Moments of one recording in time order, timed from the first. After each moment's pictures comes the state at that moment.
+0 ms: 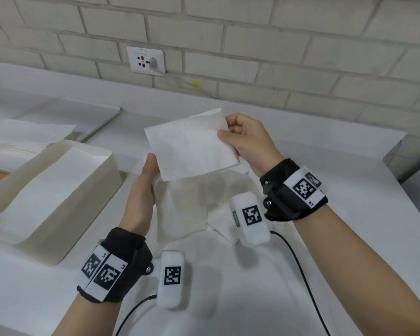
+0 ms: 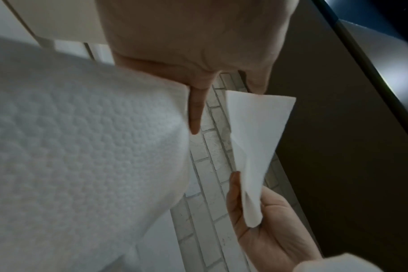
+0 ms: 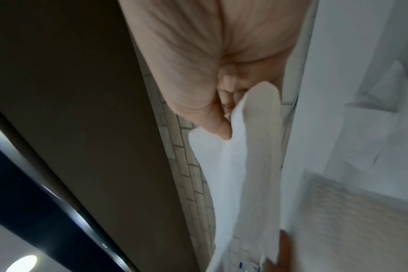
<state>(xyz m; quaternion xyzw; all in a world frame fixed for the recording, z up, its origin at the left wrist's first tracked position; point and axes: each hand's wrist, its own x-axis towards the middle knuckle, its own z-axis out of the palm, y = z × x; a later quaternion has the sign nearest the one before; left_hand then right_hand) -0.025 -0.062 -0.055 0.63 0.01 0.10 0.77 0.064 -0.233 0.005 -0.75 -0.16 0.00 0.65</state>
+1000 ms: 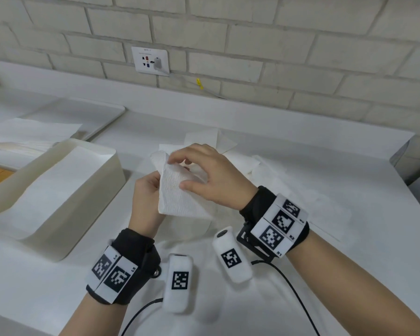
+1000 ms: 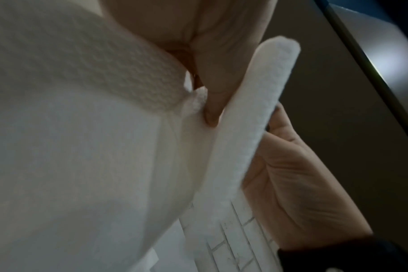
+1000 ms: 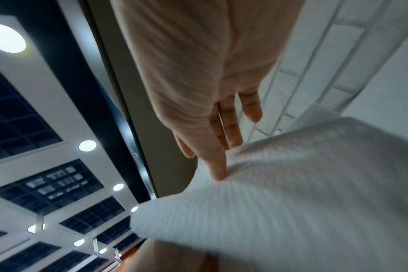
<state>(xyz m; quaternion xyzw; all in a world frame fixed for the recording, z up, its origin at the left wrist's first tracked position) -0.027 -0.066 -0.064 0.69 0.00 0.16 0.70 0.020 -0.203 -0.017 -0.83 -0.41 -0.03 0.37</state>
